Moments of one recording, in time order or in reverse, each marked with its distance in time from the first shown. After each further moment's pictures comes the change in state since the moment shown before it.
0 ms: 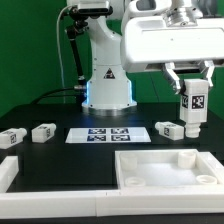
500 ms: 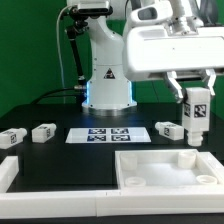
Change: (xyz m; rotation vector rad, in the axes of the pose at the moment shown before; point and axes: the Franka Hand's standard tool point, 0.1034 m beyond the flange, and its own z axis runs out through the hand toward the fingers) arm -0.003 -0.005 0.012 0.006 -0.014 0.000
